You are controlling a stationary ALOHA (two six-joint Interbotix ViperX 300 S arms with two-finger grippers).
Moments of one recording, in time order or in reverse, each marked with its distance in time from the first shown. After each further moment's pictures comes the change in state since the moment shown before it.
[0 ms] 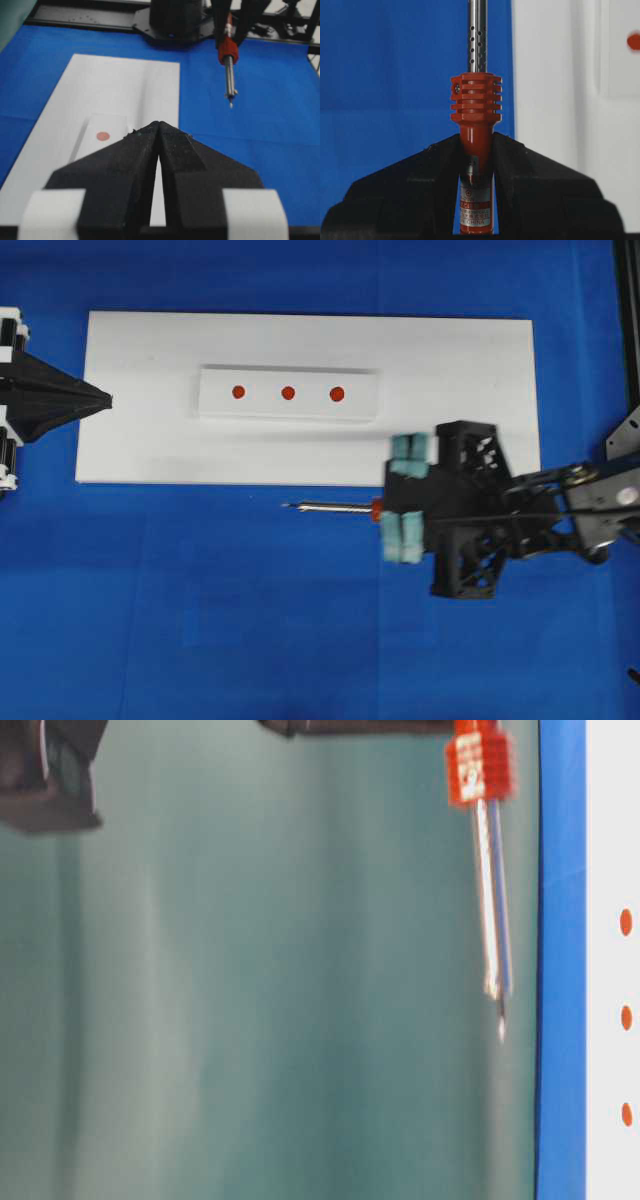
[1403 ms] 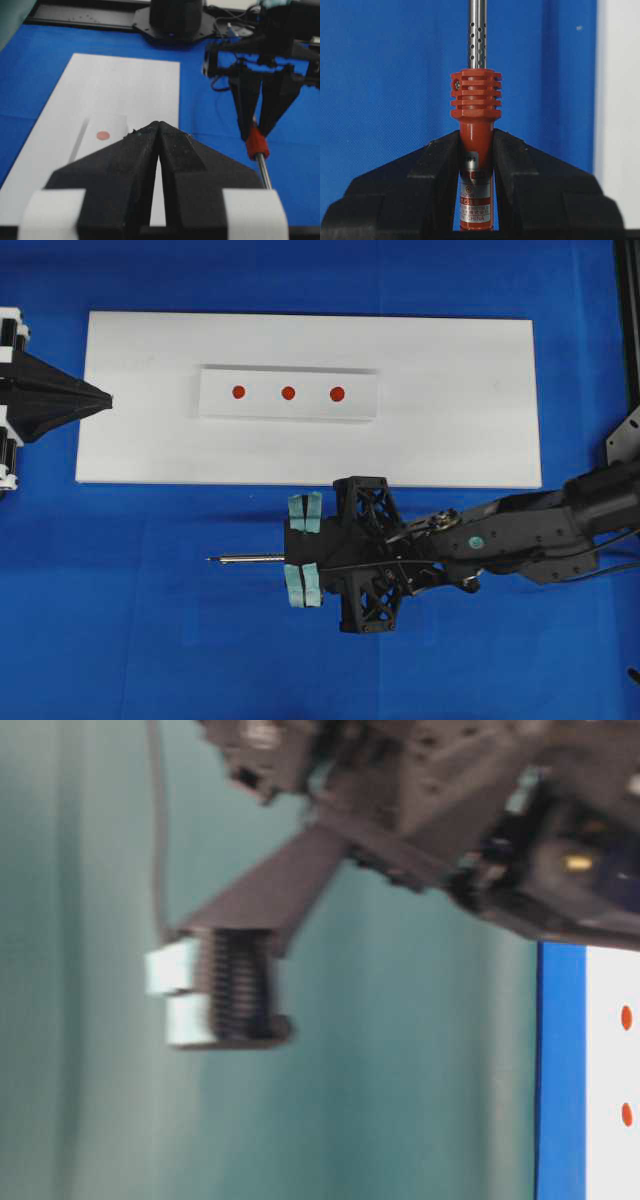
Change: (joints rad) left arm 0.000 0.000 0.000 0.000 0.003 0.000; right arm -0.008 0.348 -0.081 -0.031 -0.380 0.040
